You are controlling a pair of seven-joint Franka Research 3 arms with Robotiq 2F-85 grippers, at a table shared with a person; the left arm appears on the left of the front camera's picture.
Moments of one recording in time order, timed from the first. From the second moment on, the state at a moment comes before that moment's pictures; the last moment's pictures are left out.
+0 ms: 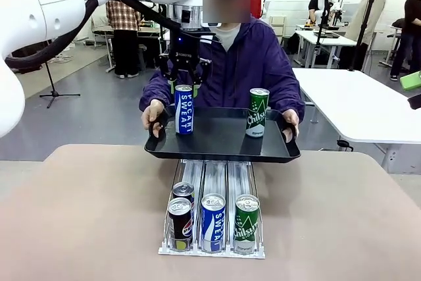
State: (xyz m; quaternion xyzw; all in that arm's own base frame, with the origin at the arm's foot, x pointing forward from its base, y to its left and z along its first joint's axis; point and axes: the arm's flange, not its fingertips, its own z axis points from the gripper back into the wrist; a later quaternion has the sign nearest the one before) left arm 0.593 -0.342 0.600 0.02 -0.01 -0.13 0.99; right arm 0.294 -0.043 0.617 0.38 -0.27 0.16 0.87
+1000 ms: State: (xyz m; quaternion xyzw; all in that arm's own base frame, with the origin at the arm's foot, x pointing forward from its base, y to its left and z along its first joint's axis) left arm 0.590 -0.336 0.614 0.02 -0.01 -0.15 0.99; right arm 0.294 -0.043 0.617 0.38 -0.27 0.16 0.87
